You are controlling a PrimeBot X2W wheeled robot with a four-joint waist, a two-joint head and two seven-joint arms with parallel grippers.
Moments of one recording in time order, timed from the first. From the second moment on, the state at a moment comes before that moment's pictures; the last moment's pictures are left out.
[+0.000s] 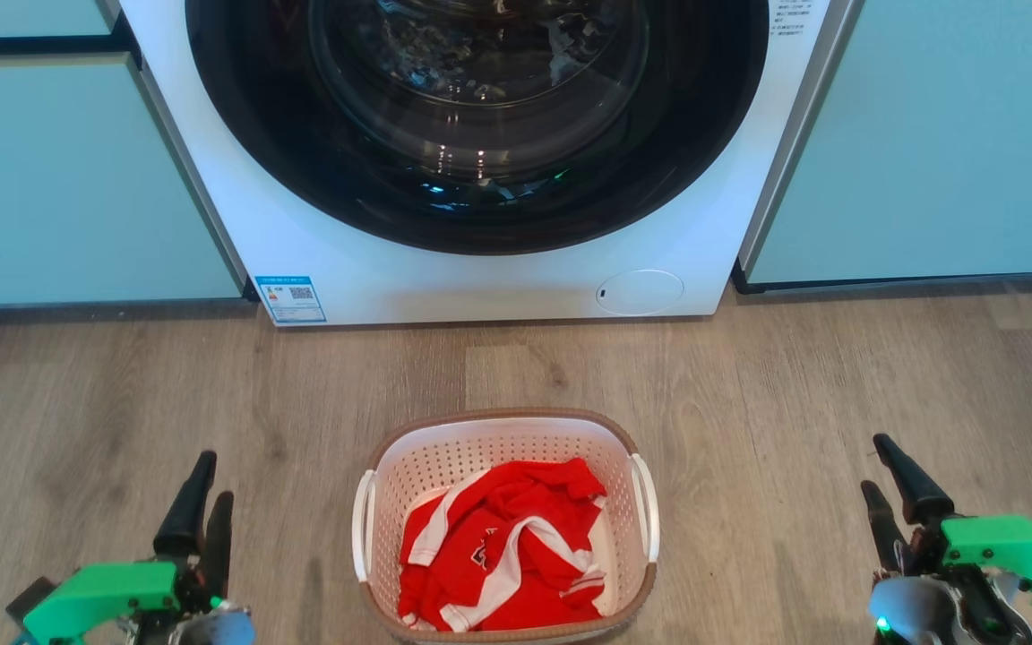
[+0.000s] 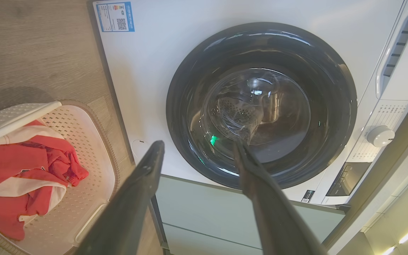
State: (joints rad) left arm 0.02 0.04 0.07 0.34 -1.62 -0.12 0.09; right arm -0.03 -0.04 -0.13 0.34 1.62 0.12 0.09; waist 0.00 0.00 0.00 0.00
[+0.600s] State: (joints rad) left arm 0.02 0.04 0.08 0.30 -1.55 -0.12 0.05; right arm -0.04 -0.04 -0.13 0.33 1.54 0.12 0.05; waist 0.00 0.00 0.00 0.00
